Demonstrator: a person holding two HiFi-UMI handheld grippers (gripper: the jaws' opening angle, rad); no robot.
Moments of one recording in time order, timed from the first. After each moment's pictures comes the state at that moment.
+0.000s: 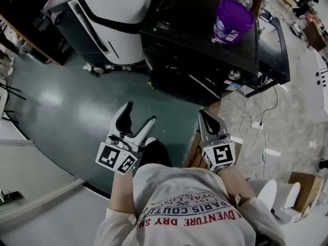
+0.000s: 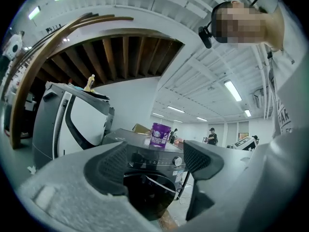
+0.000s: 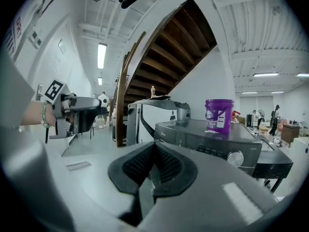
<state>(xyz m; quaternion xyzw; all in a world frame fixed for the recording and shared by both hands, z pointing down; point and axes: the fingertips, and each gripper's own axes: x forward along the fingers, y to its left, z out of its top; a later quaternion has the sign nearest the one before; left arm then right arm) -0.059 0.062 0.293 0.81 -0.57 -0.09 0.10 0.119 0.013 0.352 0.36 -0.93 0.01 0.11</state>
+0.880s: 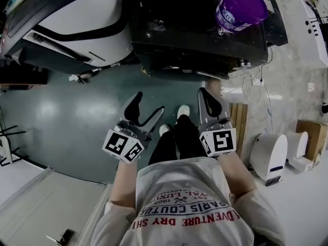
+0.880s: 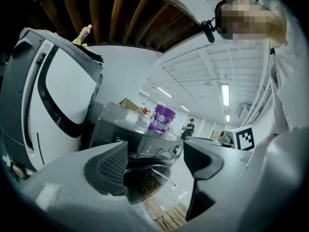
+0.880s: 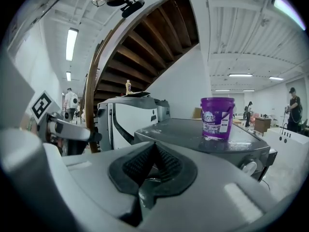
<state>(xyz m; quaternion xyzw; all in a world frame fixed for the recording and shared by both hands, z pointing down) -0.131 -0.093 0.344 0.87 -0.42 -0.03 0.24 0.012 -0.117 0.330 0.50 -0.86 0.04 0.11</state>
